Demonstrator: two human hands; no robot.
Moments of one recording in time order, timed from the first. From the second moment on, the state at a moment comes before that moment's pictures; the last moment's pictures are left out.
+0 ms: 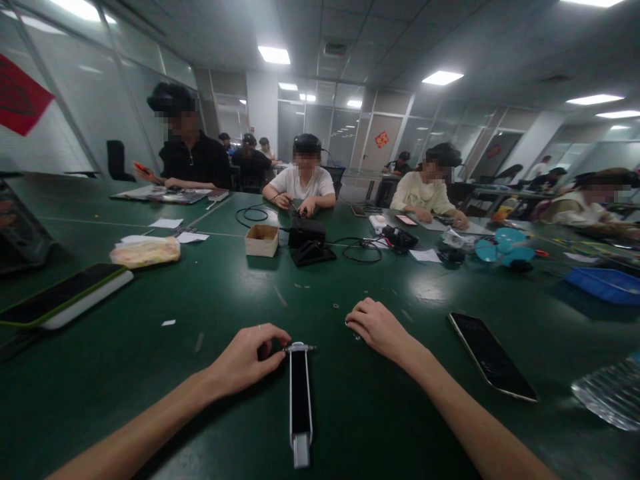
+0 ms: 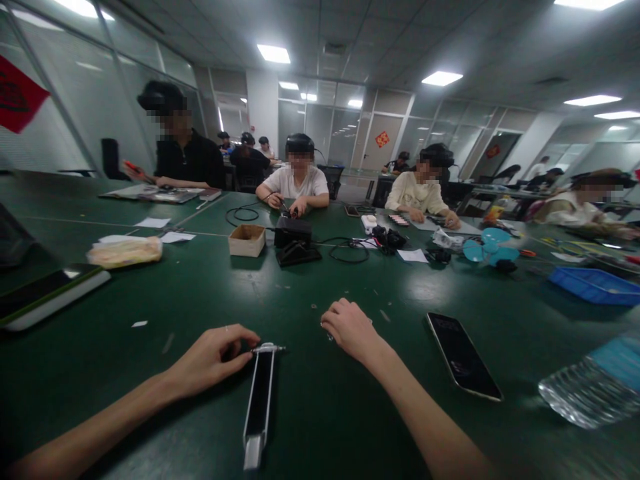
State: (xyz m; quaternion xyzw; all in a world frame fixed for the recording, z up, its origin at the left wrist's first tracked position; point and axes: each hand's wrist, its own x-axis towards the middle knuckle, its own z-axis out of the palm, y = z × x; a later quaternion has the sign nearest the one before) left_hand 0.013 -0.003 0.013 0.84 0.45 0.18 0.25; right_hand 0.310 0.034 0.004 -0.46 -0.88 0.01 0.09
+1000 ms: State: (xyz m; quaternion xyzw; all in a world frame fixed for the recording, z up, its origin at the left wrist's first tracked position) left_hand 0.013 -0.004 0.009 0.85 0.42 0.18 0.24; right_hand 0.293 0.036 0.006 -0.49 -0.86 0.09 0.10
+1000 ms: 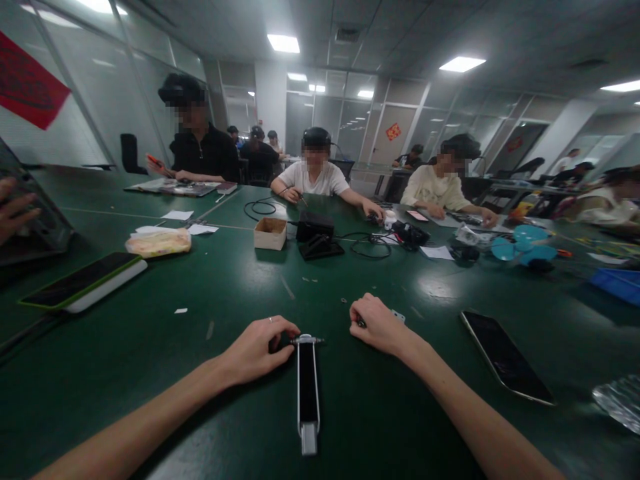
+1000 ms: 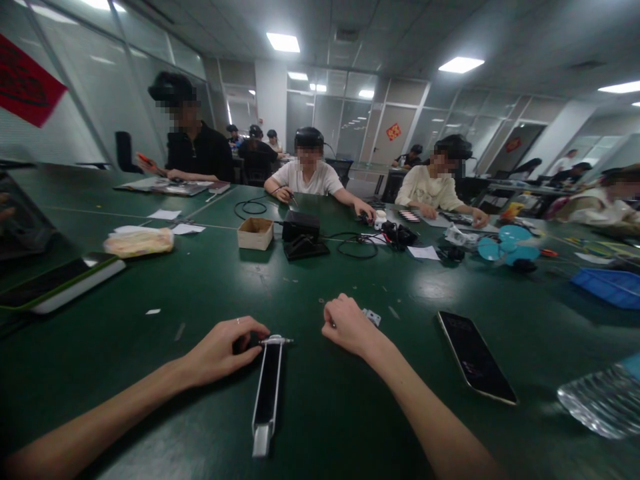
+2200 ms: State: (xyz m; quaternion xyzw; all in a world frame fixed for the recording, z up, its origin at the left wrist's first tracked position) left_hand 0.008 -0.001 0.005 0.90 0.41 0.12 0.13; right_hand 0.257 -0.002 -0.004 -0.33 -0.91 0.12 0.22
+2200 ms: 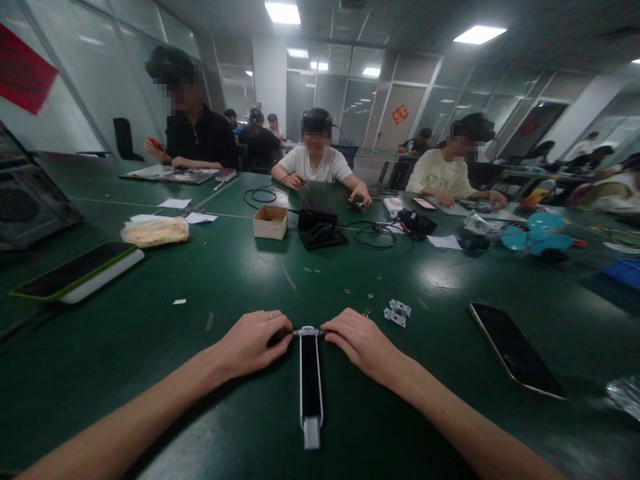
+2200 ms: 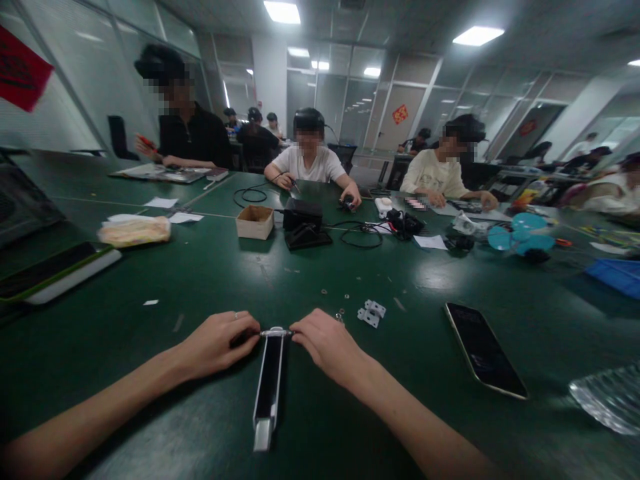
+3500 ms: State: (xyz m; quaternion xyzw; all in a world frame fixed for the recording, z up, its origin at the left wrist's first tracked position) left_hand 0.008 -0.001 0.002 0.90 0.40 0.14 0.11; right_hand 0.248 -0.004 -0.009 -0.37 -0.88 0.14 0.26
